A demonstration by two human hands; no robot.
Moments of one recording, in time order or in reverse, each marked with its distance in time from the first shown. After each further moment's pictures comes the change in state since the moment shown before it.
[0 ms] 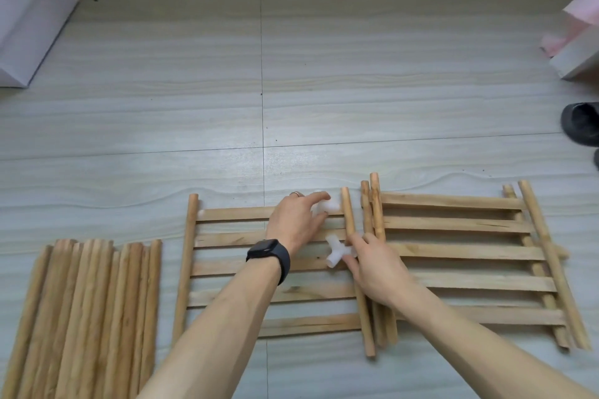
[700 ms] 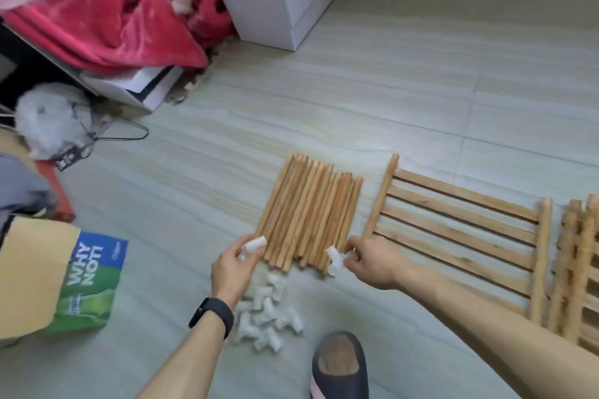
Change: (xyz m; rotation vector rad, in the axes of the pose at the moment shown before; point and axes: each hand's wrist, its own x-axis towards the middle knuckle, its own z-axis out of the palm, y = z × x) left_hand -0.404 -0.243 -0.118 -0.497 0.594 -0.879; right_hand -0.069 -0.281 0.071 -0.130 -0.417 -0.536
